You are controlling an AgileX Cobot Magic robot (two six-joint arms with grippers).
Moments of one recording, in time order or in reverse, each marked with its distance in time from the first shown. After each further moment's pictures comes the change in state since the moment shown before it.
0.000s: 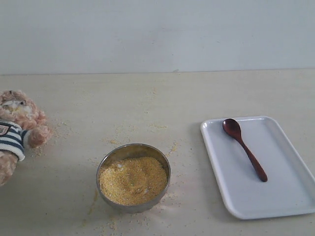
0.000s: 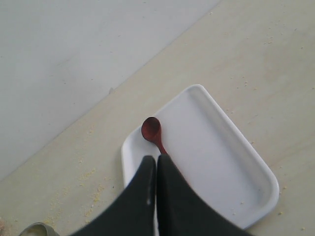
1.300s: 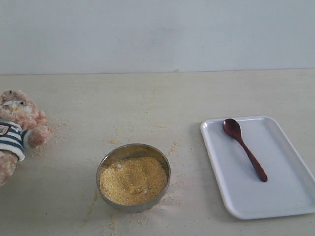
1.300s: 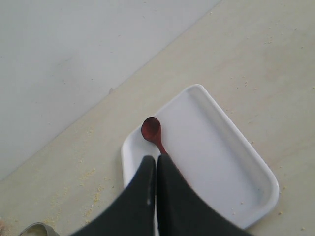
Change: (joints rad) left arm -0.286 -0.707 0.121 0.134 0.156 0.099; right arm 0.000 0.000 0.000 0.000 0.000 0.000
